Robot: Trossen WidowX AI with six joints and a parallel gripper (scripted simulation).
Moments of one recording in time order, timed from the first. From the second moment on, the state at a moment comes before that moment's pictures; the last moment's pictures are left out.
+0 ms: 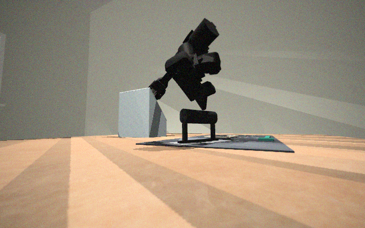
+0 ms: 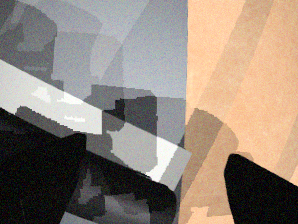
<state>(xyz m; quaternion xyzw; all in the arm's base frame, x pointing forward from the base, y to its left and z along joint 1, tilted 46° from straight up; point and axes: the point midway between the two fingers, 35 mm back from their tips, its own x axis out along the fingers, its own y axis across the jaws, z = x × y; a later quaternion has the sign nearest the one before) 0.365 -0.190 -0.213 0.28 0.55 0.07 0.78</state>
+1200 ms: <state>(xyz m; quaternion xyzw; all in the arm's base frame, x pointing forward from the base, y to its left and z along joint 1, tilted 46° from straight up) 0.357 -0.179 -0.201 0.68 0.35 -0.25 0.59</state>
